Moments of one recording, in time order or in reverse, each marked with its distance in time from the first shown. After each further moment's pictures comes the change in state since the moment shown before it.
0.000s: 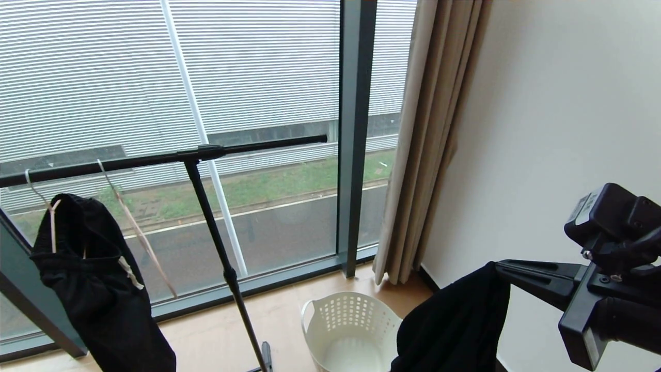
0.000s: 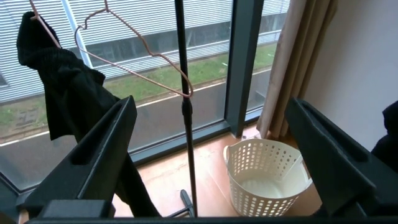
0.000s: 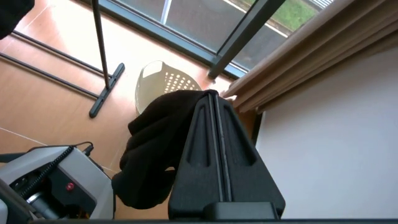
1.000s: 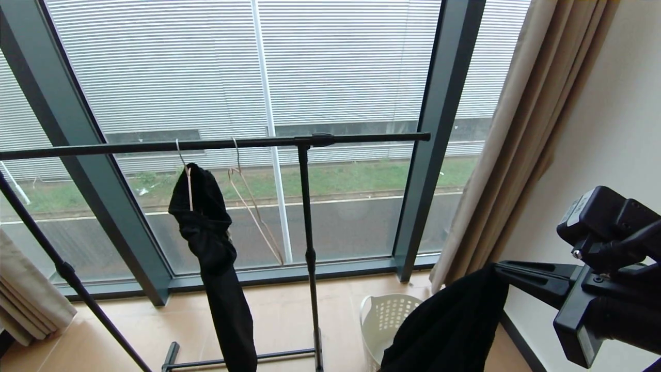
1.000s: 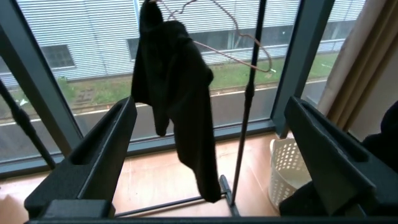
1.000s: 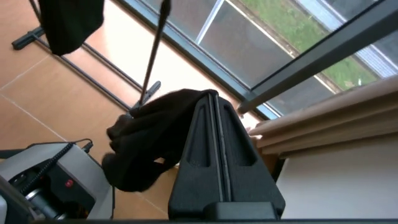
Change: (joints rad) left arm 0.000 0.000 0.000 0.000 0.000 -0.004; right arm -0.012 0.000 0.014 -0.005 -0.001 -0.001
